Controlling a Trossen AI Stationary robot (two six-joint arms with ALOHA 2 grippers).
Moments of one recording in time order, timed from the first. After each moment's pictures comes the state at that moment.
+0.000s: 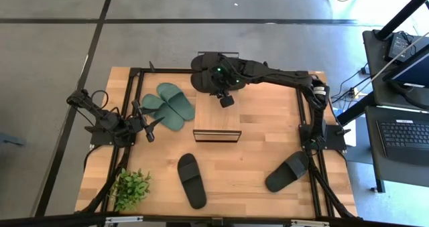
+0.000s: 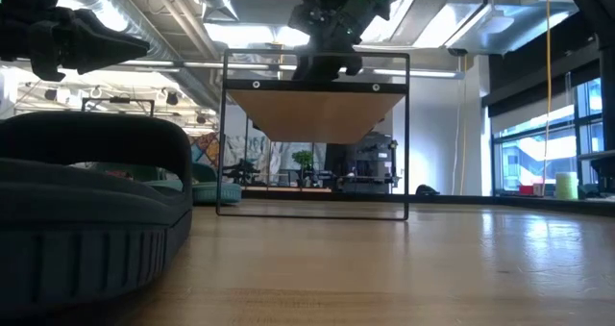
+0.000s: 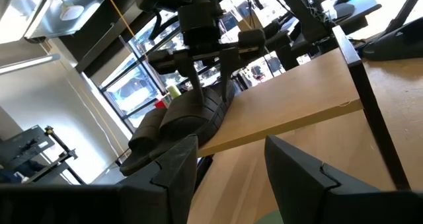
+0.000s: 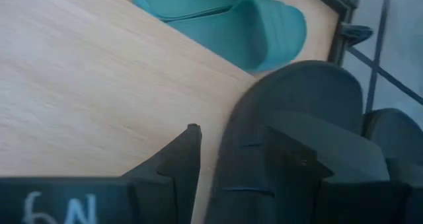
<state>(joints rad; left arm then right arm) -0.58 0.00 0.01 0.14 -1.01 0.66 -0.34 1.95 1.79 -0.71 -0.15 -0.80</state>
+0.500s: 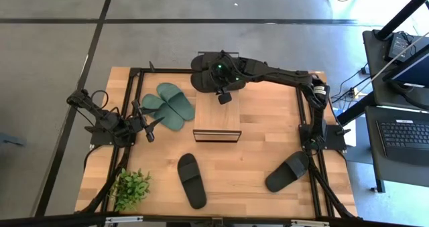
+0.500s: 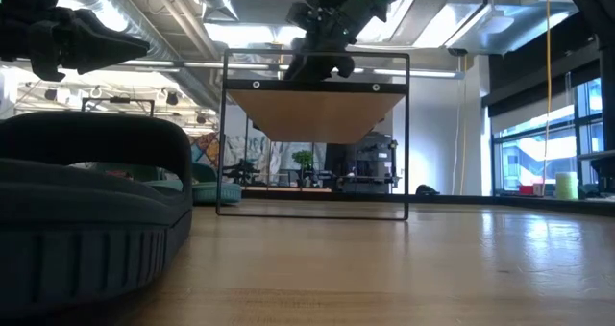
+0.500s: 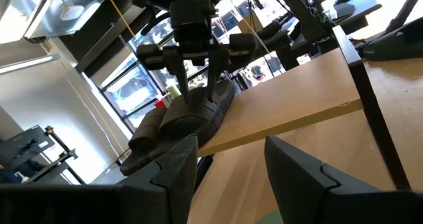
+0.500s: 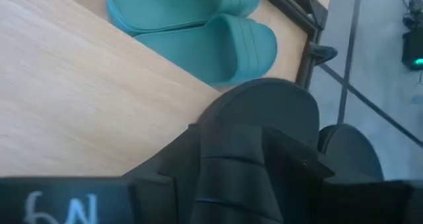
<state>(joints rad) -0.58 0.00 0.01 0.14 -1.01 0.66 -0.35 1.95 1.79 -0.62 -0.15 -0.86</state>
